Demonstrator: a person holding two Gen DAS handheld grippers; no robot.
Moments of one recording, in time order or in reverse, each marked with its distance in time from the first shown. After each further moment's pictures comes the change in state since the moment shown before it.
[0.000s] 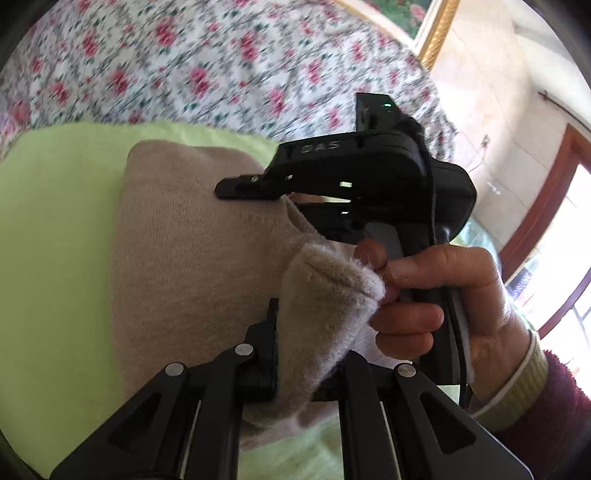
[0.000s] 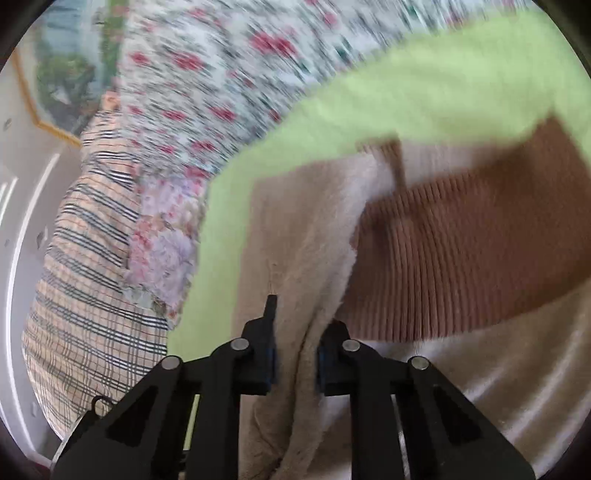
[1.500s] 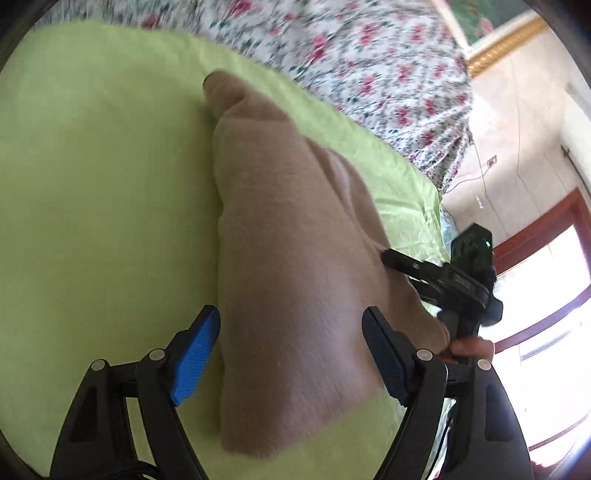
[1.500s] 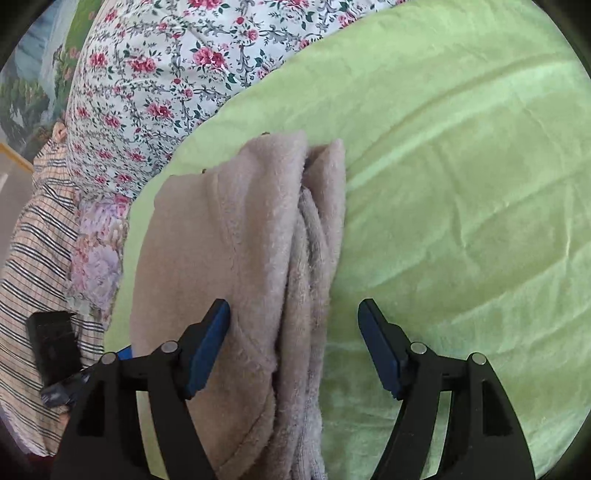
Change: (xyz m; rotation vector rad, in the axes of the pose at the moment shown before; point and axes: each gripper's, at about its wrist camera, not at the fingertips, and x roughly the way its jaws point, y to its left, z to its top) left arm 0.067 0.066 0.033 -0.285 0.267 -0.148; right arm -0.118 -0.112 -0.058 0.112 -0.065 -0.283
